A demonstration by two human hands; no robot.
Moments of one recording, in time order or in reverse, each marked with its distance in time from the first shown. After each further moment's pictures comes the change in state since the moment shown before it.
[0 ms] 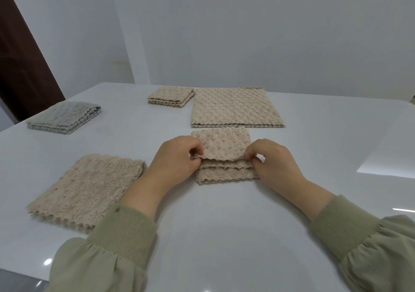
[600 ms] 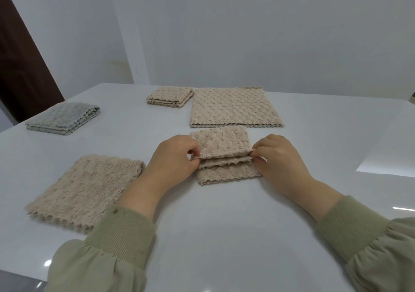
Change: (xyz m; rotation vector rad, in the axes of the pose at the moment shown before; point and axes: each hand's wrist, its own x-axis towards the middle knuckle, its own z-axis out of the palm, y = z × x) left_hand -0.002 0.000 0.000 0.075 0.040 0.052; right_hand 0.000 0.007 -0.012 -0.284 -0.007 -0.185
